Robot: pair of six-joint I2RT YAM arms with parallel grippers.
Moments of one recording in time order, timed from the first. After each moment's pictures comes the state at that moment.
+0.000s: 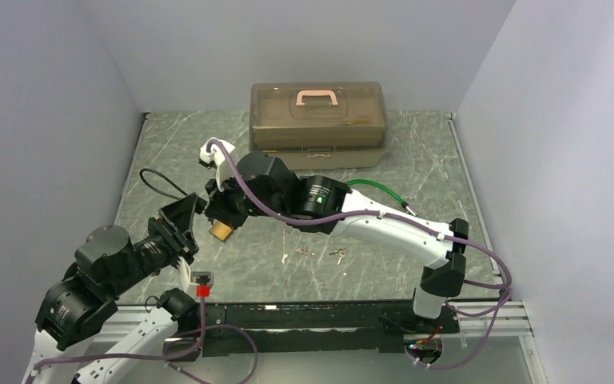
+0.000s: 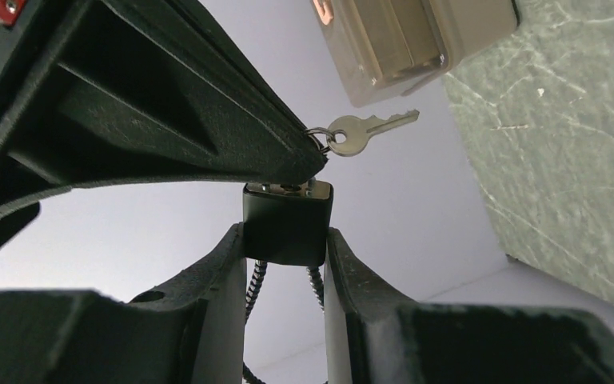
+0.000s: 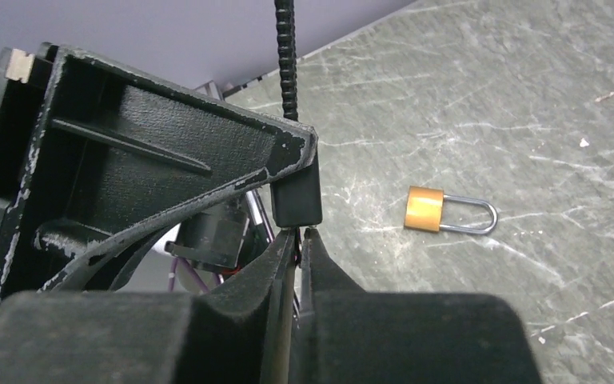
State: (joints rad) left arm -0.60 0.40 1.07 -0.94 0.10 1.89; right arm 1.26 1.76 1.96 -0.57 -0.01 0.24
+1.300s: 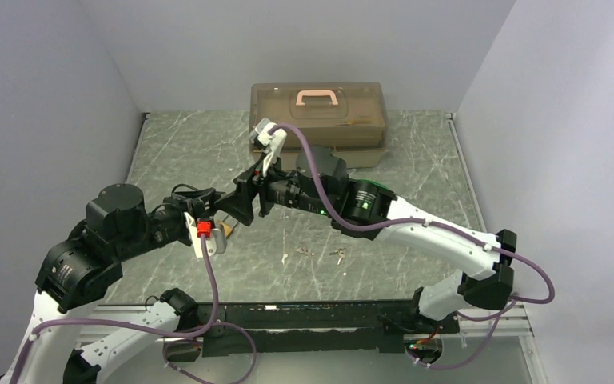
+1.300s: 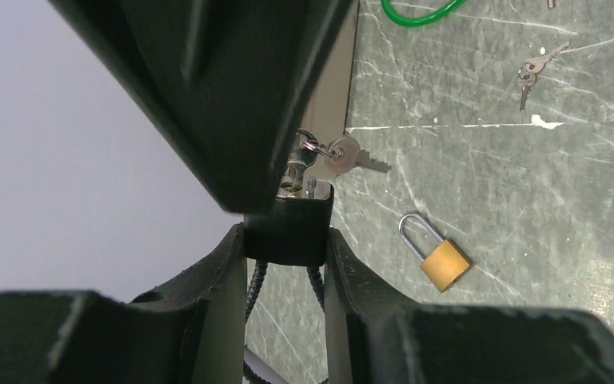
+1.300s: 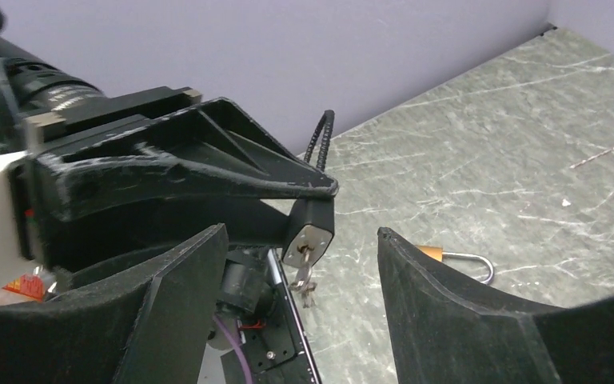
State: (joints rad) left arm -0.61 0.71 1.36 -1.04 0.28 1.03; right arm 1.19 1.44 1.59 -0.21 -0.05 0.30
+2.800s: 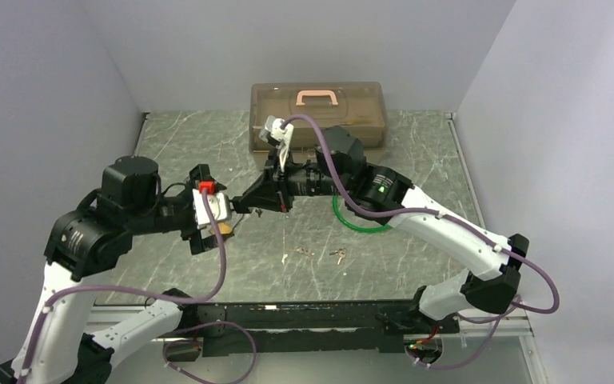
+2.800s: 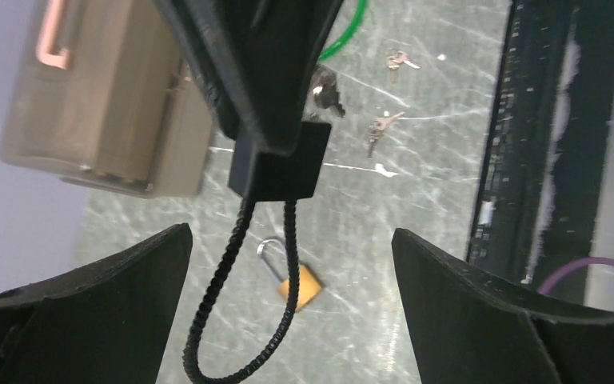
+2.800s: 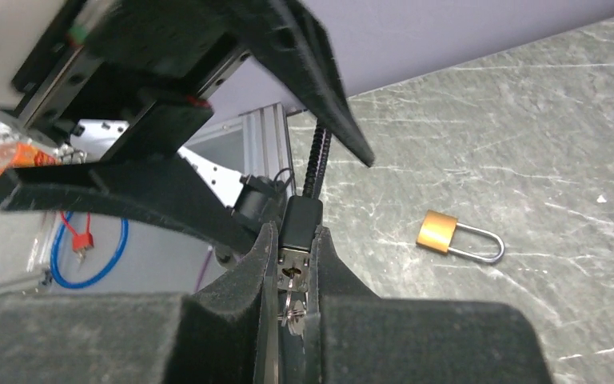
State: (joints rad) left arm -0.53 0.88 1.53 -1.20 0.50 0.75; right arm 1.04 1.43 1.60 -0.33 -0.43 0.23
